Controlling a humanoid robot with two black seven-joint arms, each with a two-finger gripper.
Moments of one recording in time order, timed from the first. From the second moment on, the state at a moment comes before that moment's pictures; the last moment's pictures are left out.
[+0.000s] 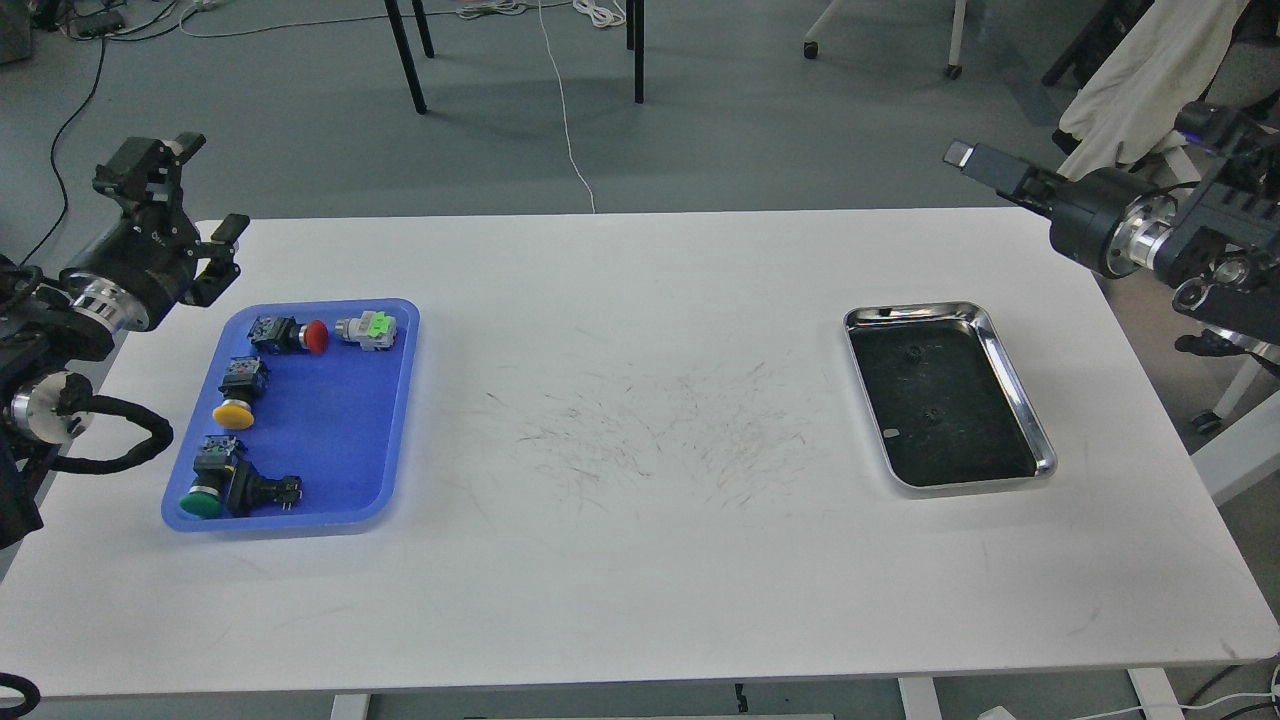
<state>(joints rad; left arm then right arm) -0.81 0.50 -0.46 -0.39 0.18 -0.49 -0.49 1.31 -0.67 -0.49 0.89 -0.44 -0.16 0.49</state>
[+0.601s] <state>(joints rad) -0.81 0.44 -0.51 -0.41 0.00 -0.49 -0.46 1.00 -0.66 0.09 0.94 -0.09 -0.28 0.49</state>
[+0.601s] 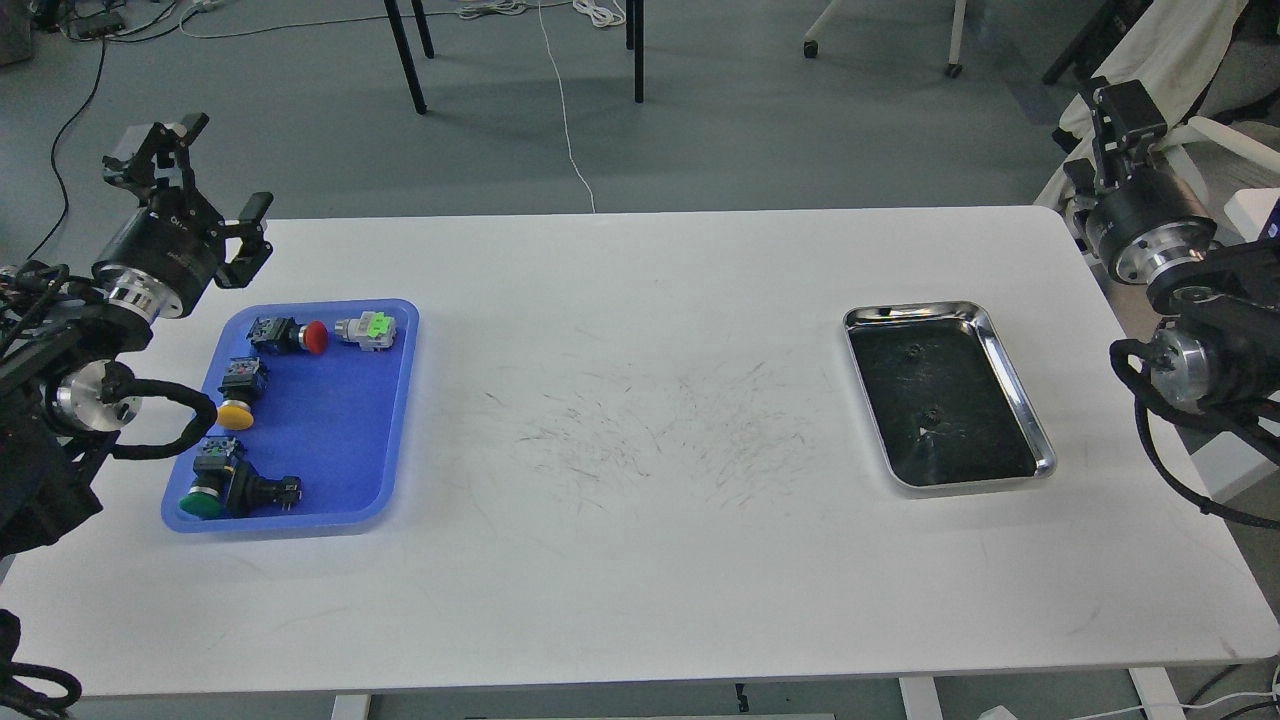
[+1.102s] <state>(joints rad) -0.81 0.42 -0.53 -0.43 -0.05 -0.49 -0.44 0.97 -0.56 0.15 0.97 -0.04 -0.30 0.49</state>
